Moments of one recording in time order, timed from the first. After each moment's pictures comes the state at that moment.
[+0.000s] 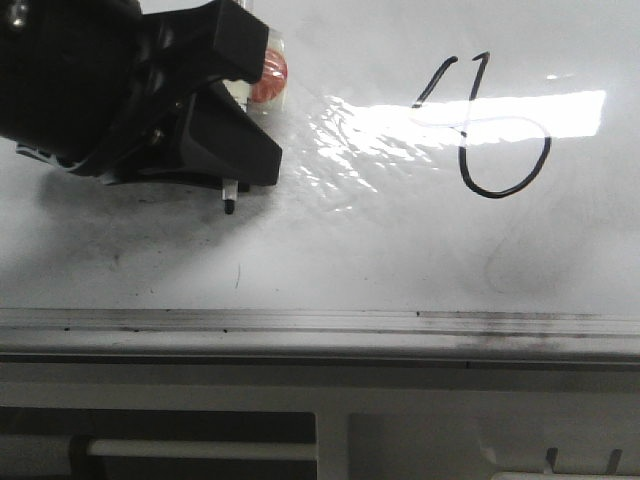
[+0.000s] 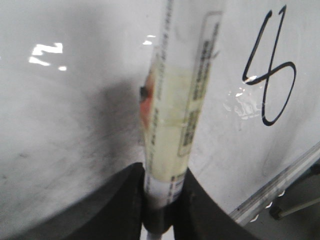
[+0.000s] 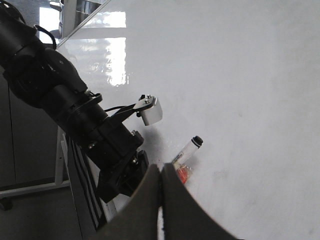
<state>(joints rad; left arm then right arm) -0.79 1.31 -0.71 -1.82 0.11 1.45 0.51 0.65 -0.87 0.76 0.59 -1.02</state>
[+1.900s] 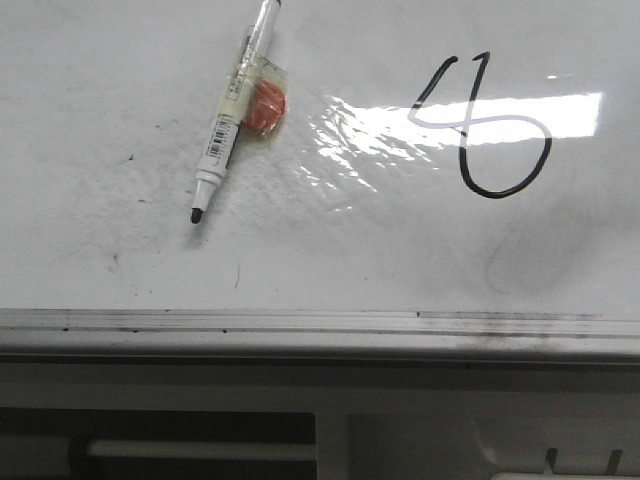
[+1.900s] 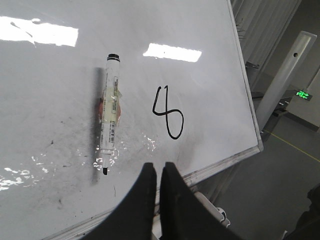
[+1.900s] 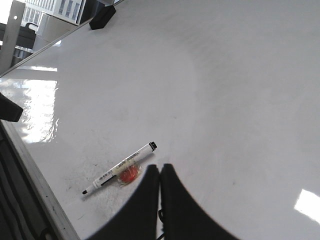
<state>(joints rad) -0.81 0.30 -0.21 -1.81 0.14 1.45 0.51 0.04 -0.42 0.64 0.34 -0.96</state>
